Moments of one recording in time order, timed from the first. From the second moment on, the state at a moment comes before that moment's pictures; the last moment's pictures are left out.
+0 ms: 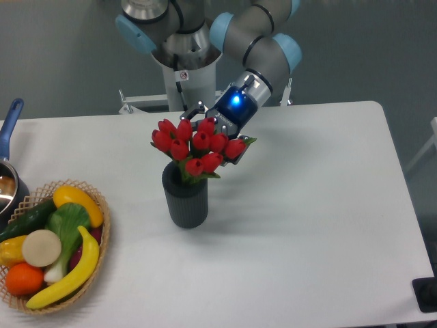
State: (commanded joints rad) arm 2.82 -1.68 -2.29 -0.79 0.21 1.54
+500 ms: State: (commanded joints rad) arm 2.80 -1.72 -2.26 -0.79 0.21 1.54
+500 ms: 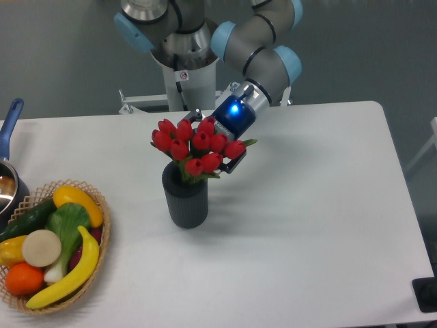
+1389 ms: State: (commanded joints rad) arm 2.82 -1.66 -2.20 -0.79 0.18 1.38
